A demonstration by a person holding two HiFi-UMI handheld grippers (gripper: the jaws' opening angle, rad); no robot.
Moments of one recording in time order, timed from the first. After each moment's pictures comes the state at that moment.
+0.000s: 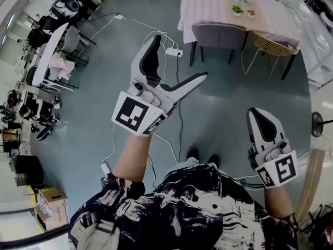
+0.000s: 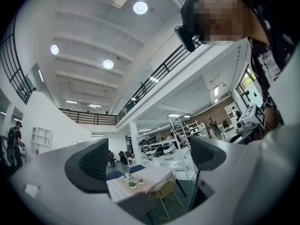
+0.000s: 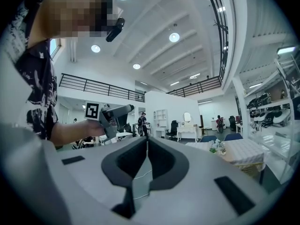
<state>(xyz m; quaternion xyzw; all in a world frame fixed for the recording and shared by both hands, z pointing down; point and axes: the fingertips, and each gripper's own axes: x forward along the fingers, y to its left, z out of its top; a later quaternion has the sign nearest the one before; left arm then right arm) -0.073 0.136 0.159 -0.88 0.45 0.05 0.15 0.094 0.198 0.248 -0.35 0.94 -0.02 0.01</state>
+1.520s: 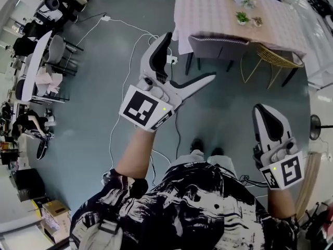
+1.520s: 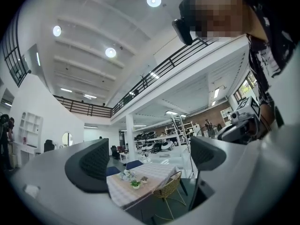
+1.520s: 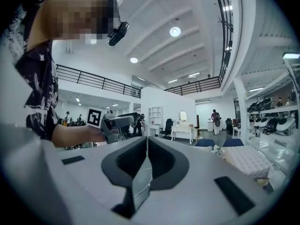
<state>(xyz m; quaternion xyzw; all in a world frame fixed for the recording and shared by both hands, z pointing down) -0.135 -0.123 0.213 -0.91 0.41 0.04 0.11 0.018 -0.043 0.254 -0.37 0.93 0.00 -0.02</state>
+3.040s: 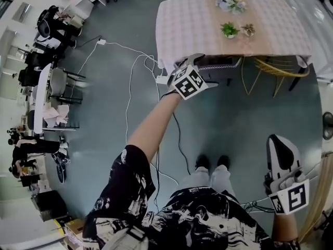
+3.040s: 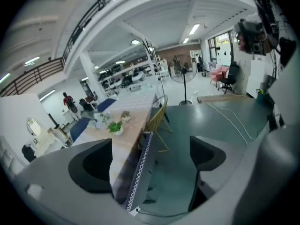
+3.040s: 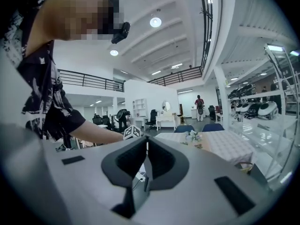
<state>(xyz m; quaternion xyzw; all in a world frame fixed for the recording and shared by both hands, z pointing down) 0.018 -0.446 0.545 -0.88 0.23 -0.40 0.05 0.176 -0.207 0.339 -0.45 0.89 -0.08 -0.04</state>
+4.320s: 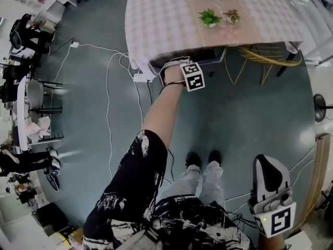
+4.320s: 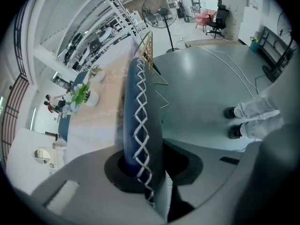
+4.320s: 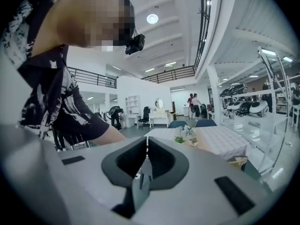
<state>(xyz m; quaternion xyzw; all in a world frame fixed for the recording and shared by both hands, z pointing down) 0.011 -0.529 0.752 -0.73 0.14 -0.65 0.14 0.159 -0.216 0.385 -0.49 0.86 -0.08 -0.06</state>
